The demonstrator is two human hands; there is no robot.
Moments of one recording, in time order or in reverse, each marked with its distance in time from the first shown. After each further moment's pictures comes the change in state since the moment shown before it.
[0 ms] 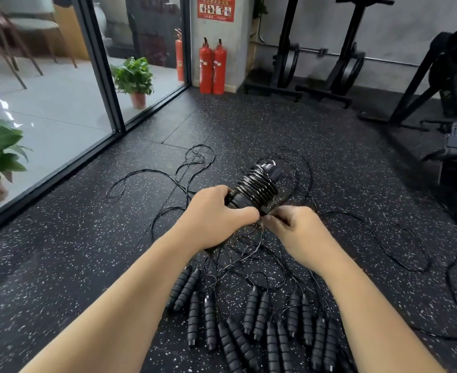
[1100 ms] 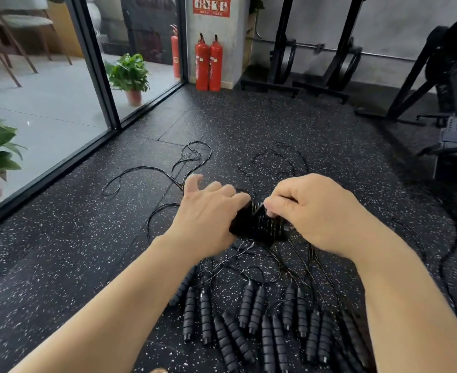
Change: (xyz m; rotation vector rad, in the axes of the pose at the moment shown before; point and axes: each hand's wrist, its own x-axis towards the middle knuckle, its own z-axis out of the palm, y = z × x) left_hand -0.002 -0.009 0.017 0.938 0.062 0.417; right_hand -0.031 -0.058 -0.055 -0.381 -0.005 -0.145
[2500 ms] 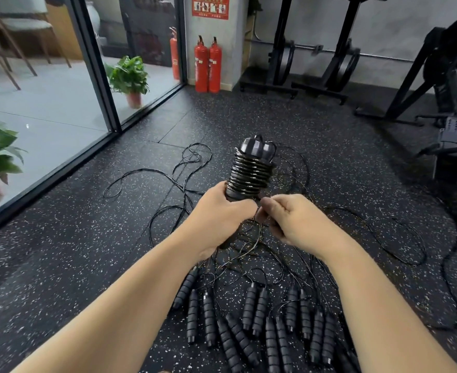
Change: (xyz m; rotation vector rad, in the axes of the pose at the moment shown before) left_hand 0.003 0.011 -0.012 -1.434 -0.008 -0.477; right_hand 0.026 0.021 0.051 0.495 -0.106 0.103
